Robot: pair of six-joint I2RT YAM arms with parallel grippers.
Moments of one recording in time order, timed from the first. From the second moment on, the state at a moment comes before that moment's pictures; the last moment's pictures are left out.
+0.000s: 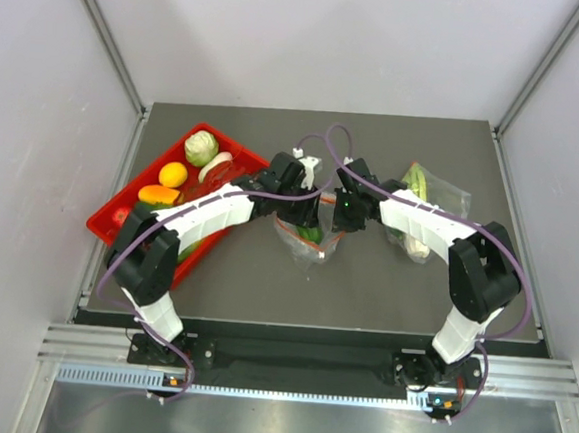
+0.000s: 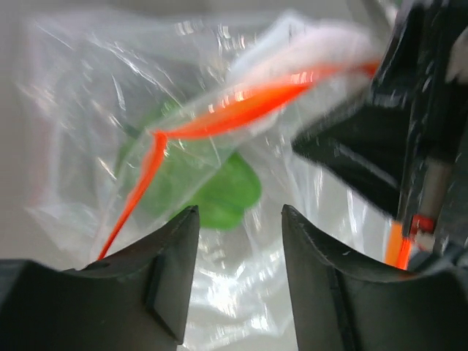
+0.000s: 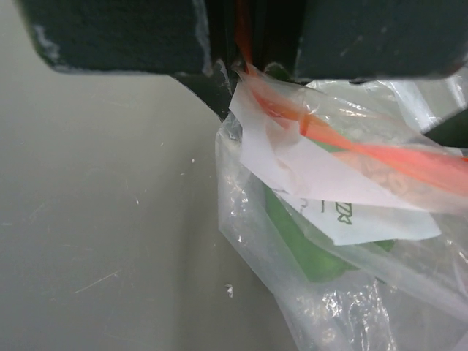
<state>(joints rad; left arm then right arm) -0.65 1.70 1.25 -0.38 0.22 -0.33 0.61 1.73 1.24 -0.57 0.00 0.60</state>
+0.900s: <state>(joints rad) -0.67 1.86 1.28 -0.24 0.03 -0.23 0.61 1.73 1.22 -0.55 -0.04 0.61</state>
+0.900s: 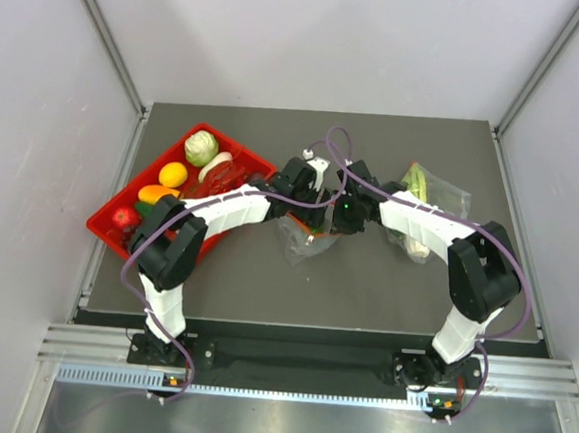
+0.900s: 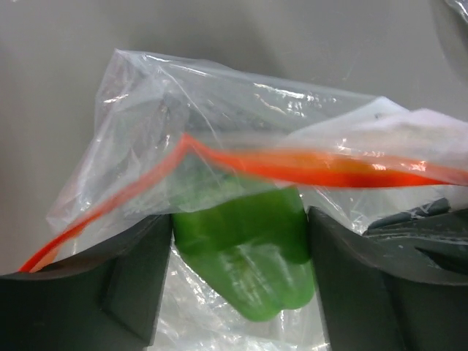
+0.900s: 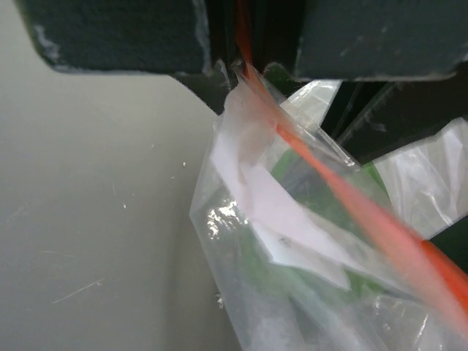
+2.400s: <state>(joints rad) -0.44 1.41 1.16 -0.18 0.43 -0.56 0.61 1.71 1.20 -0.55 -0.02 0.61</state>
